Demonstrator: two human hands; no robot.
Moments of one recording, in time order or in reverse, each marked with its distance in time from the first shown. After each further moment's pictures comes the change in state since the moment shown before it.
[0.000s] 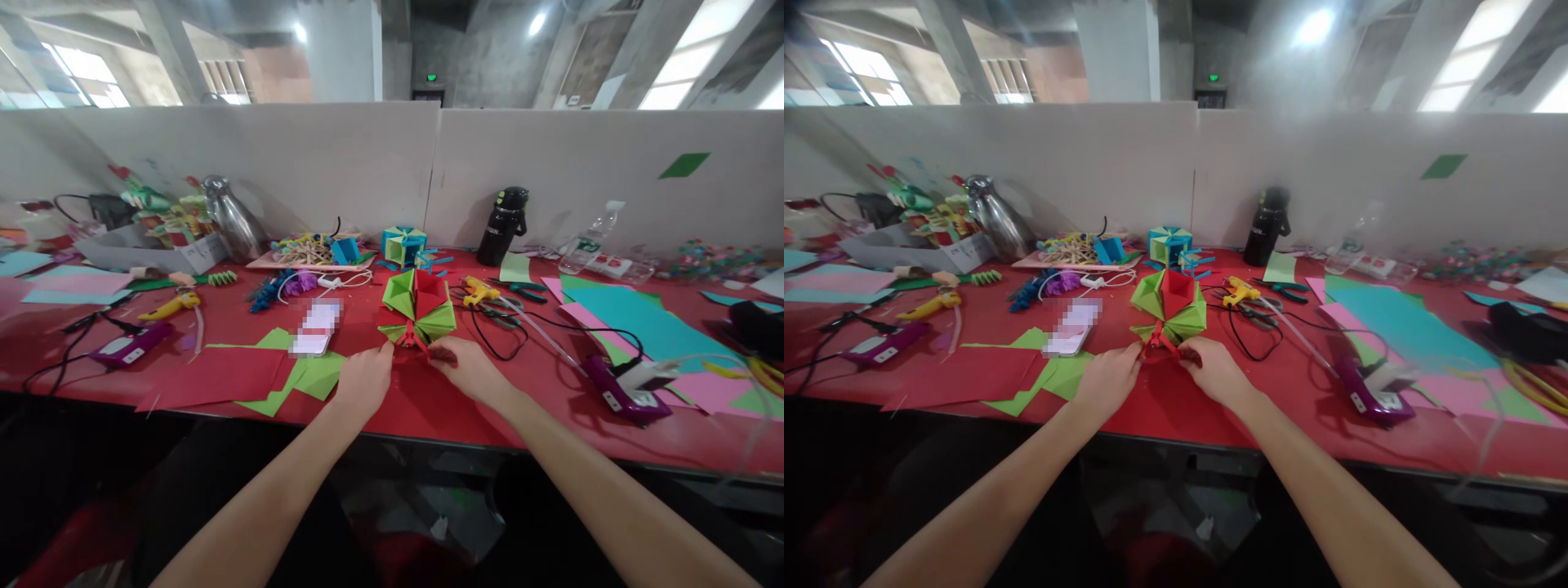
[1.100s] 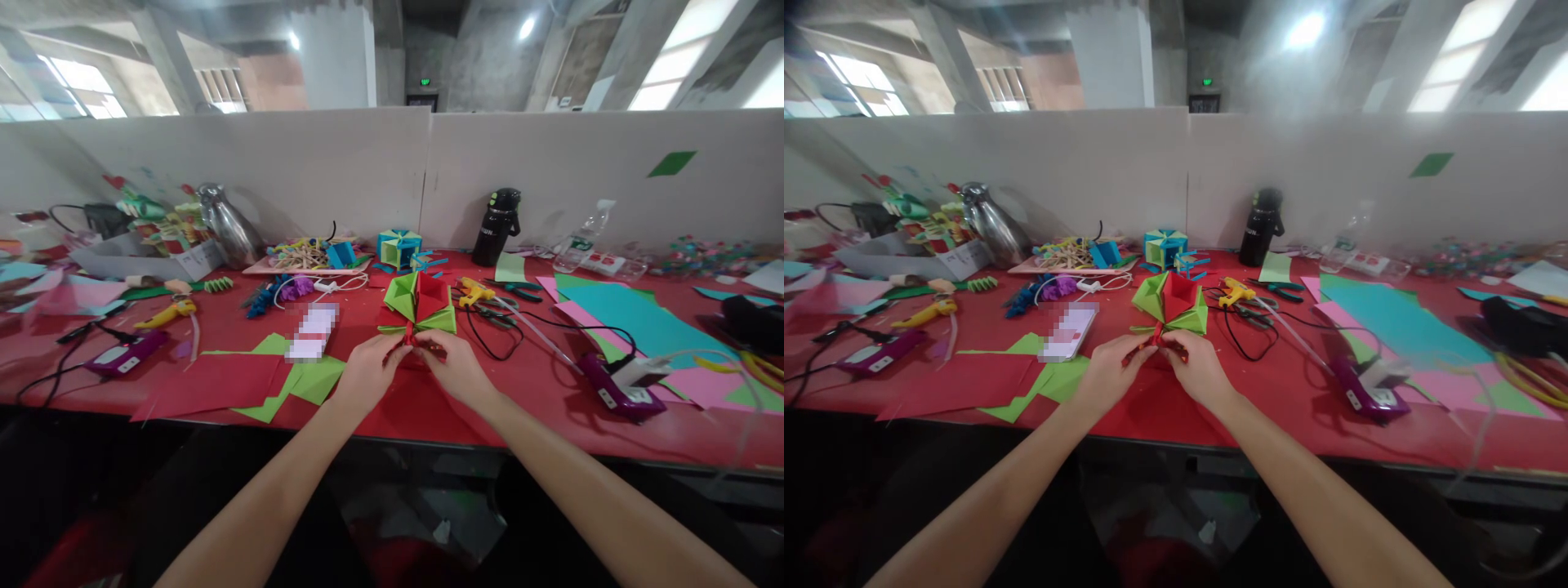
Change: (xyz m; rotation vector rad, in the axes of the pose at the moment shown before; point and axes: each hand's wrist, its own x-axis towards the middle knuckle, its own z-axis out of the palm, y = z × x) left_hand 0.014 -0.001 0.001 -0.647 0.343 0.254; right_hand 0.006 -0.034 0.008 0.161 0.171 -0.076
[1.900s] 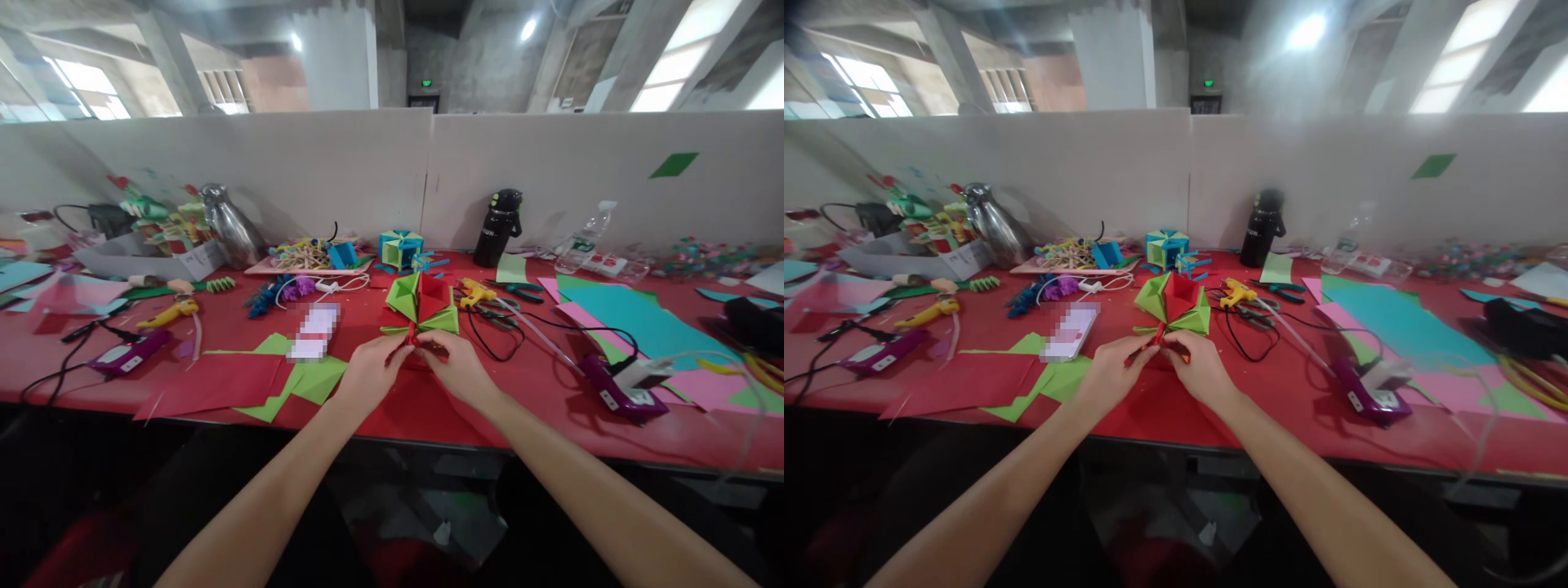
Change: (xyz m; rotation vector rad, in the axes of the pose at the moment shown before) left_hand 0.001 -0.002 0.001 -0.025 -0.004 0.018; right_hand 0.000 0.002 -0.001 -0.016 0.016 -0.035
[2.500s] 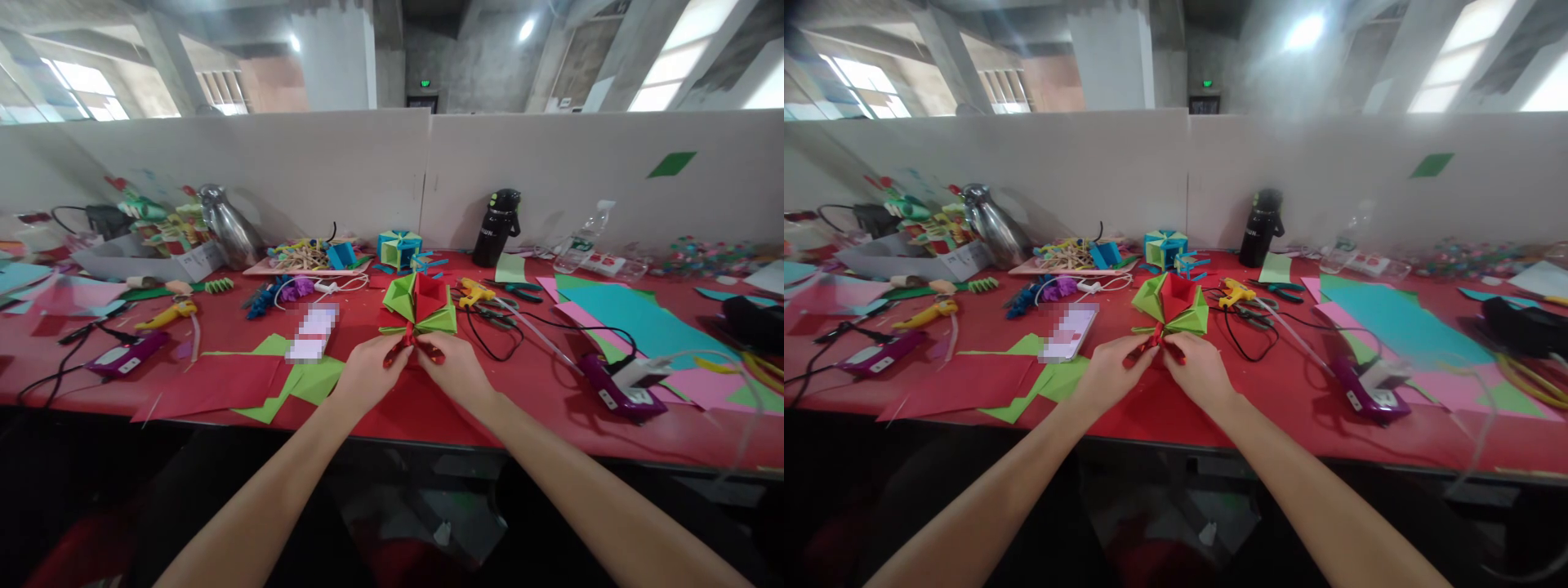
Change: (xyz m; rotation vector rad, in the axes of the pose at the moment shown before) left_hand 0.002 0.003 -0.002 0.078 0.009 0.004; right_hand -0.002 0.002 0.003 -0.282 0.061 -0.097
